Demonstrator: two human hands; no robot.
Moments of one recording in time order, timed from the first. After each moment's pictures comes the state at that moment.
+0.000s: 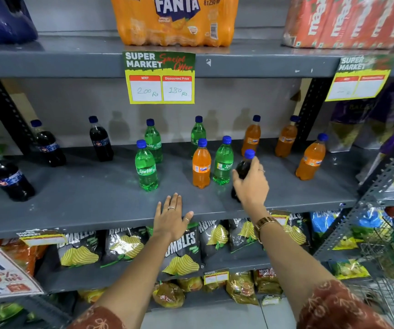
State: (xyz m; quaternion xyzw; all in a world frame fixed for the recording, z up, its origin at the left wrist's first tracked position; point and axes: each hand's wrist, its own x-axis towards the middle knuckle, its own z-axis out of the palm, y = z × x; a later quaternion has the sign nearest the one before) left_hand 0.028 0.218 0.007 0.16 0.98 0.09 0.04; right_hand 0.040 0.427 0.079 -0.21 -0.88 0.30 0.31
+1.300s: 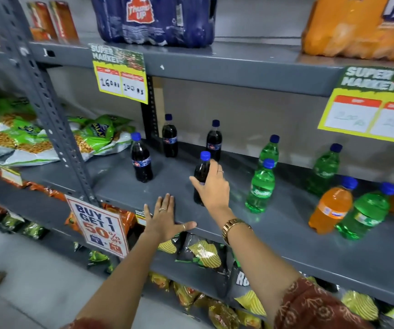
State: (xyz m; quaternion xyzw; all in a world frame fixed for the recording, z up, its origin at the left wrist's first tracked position) left_hand 0.000 -0.040 0.004 -0.08 0.99 0.14 0.05; right_hand -0.057 0.096 0.082 0.11 -0.92 0.33 0.19
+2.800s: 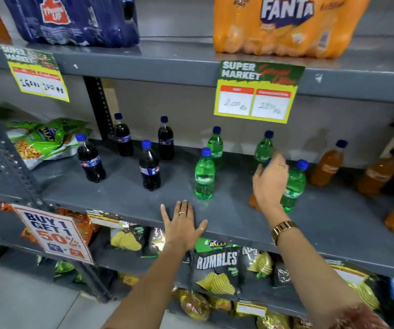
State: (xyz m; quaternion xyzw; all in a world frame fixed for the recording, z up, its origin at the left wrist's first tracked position) left_hand 0.018 0.136 0.006 0.00 1.00 0.04 -0.02; right_hand -0.046 0.331 0.111 -0.08 -0.87 0.30 0.38
